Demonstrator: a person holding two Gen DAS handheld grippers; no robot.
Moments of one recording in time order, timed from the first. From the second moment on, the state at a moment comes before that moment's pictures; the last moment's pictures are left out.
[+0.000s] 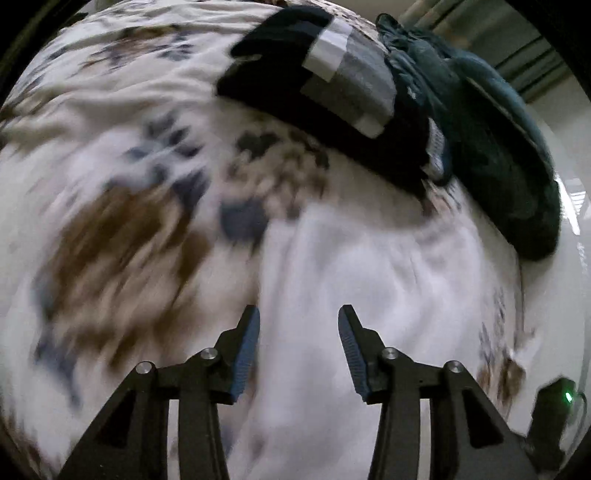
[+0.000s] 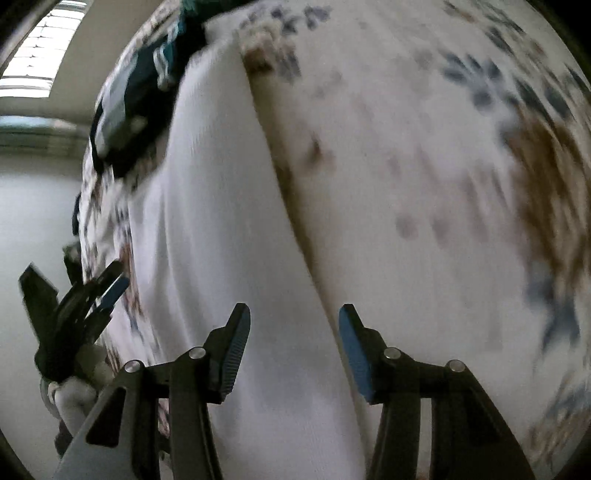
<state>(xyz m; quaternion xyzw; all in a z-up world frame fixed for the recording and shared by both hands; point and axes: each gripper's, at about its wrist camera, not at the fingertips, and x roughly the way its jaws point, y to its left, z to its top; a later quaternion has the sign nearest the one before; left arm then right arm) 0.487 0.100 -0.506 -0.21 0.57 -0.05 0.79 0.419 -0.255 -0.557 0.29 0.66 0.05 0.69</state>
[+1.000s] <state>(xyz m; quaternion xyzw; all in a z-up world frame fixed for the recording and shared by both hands) 0.500 0.069 -0.487 -0.13 0.58 -0.05 0.80 0.555 -0.237 -0.547 0.29 0.62 0.12 0.71</state>
